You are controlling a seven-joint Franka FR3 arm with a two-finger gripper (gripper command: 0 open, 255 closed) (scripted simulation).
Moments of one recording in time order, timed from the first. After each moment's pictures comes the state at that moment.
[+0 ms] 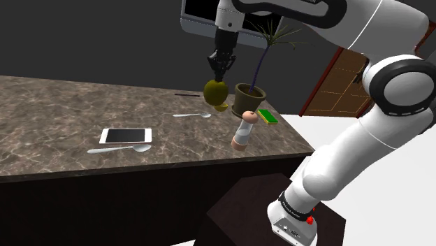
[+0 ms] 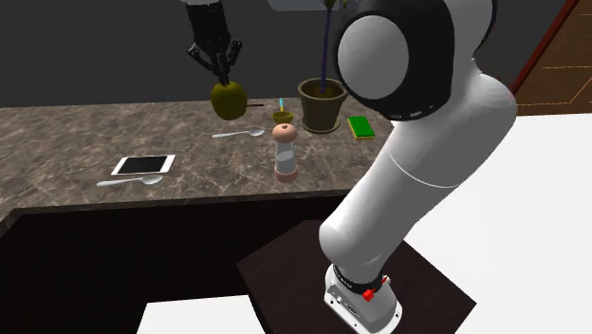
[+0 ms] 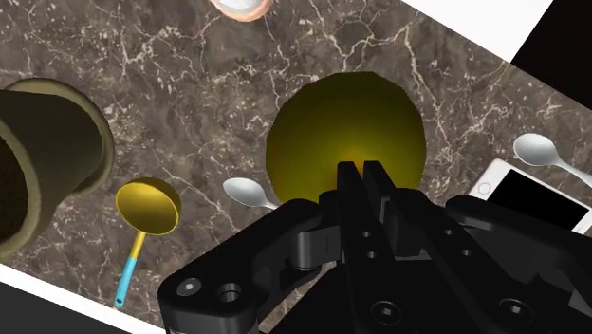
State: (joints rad) arm 0.01 -0.18 0.16 -1.72 0.01 1.48 0.24
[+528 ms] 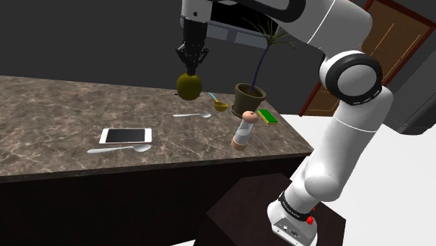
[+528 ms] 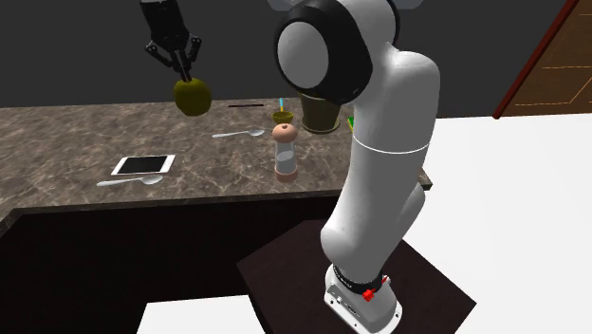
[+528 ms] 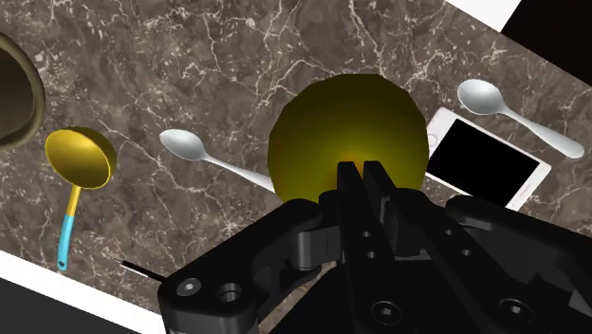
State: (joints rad) arm 0.08 0.13 0.24 -1.35 -0.04 1.41 0.38
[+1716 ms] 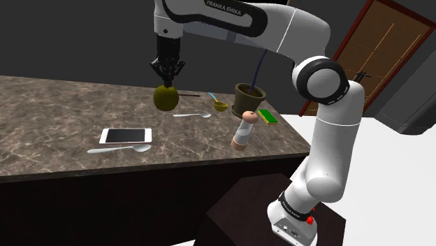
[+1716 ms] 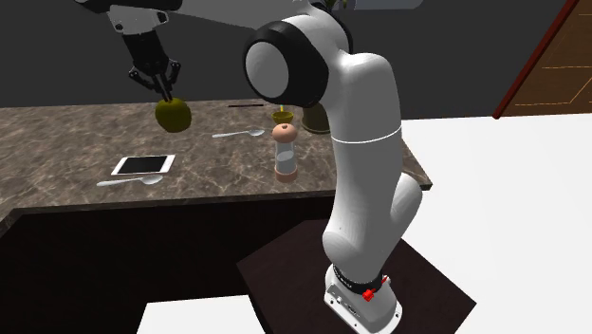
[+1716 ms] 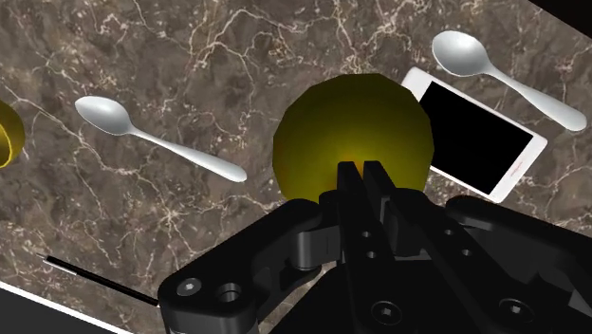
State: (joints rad) arm 0.15 0.36 0.27 -1.21 -0.09 1.49 0.47
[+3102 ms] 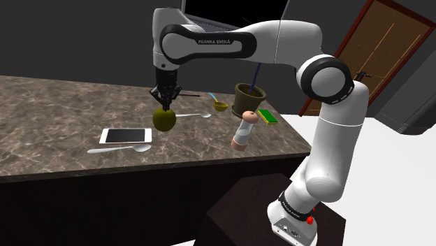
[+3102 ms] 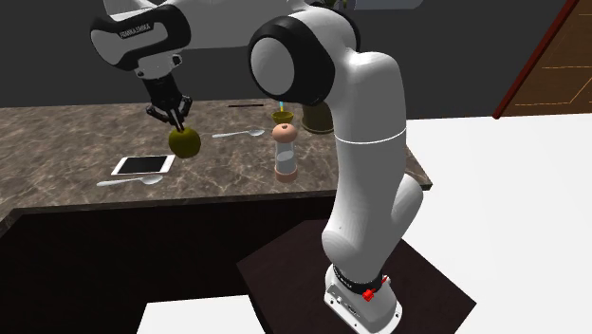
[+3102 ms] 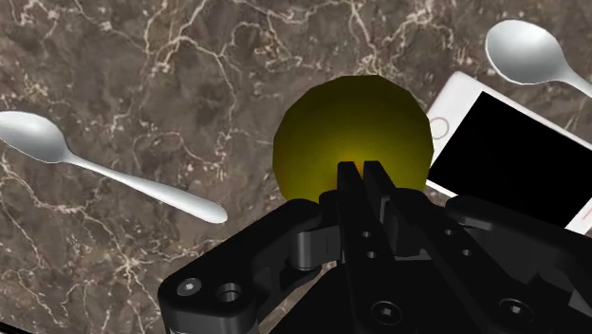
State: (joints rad) arm 0.13 0.32 0.27 -1.53 -0.09 1.77 0.47
